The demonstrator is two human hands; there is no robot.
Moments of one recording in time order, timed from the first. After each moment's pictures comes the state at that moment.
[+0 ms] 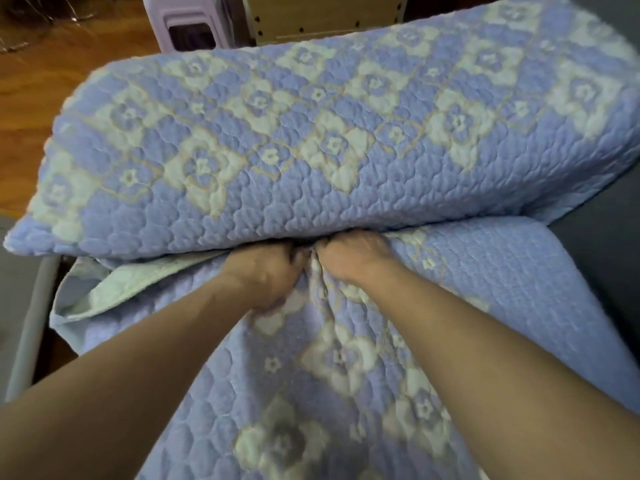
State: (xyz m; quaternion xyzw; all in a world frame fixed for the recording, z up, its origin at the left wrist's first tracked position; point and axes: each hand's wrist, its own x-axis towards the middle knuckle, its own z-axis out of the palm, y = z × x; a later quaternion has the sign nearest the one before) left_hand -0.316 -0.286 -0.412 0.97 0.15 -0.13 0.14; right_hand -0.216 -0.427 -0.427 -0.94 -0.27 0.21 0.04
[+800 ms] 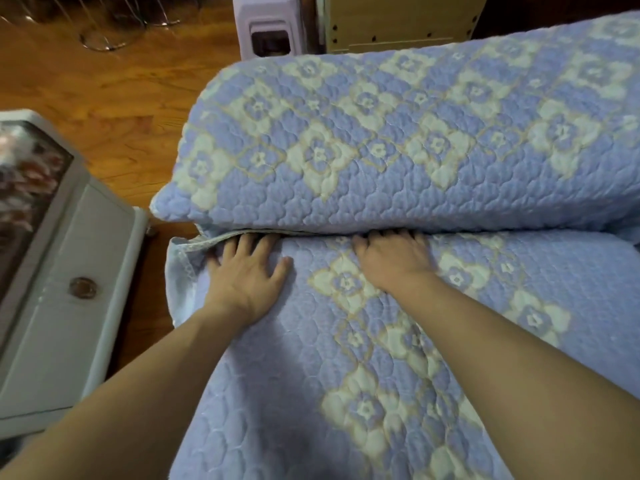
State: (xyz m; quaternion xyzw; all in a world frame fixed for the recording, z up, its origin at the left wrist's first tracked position) left_hand -0.441 -0.197 -0.412 0.94 0.31 -0.07 0.12; right_hand -0.279 -0.380 -0.412 -0.94 -0.32 0.15 -0.06
